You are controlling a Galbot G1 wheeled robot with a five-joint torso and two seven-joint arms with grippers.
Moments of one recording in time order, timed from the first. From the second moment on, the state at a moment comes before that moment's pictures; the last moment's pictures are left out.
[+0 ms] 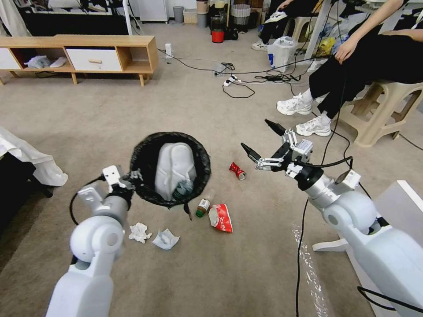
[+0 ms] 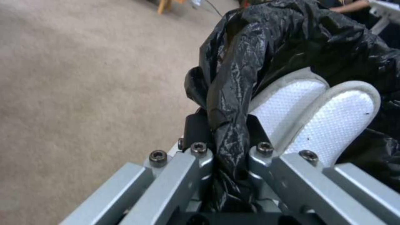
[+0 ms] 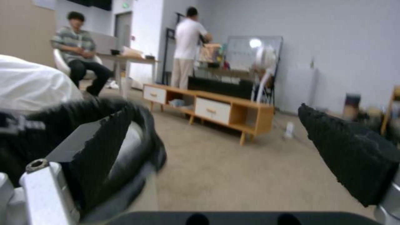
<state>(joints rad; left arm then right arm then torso) 1.15 -1.32 -0.62 -2.12 -0.75 0.53 -0.36 -0.94 0.83 0.21 1.90 0.68 0.20 -0.28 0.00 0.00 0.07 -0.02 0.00</state>
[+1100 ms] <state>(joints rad) 1.17 -1.32 -0.67 -2.19 -0.77 0.53 -0.37 -0.92 0.95 -0.16 1.68 0.80 -0.15 0.15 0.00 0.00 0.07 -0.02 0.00</state>
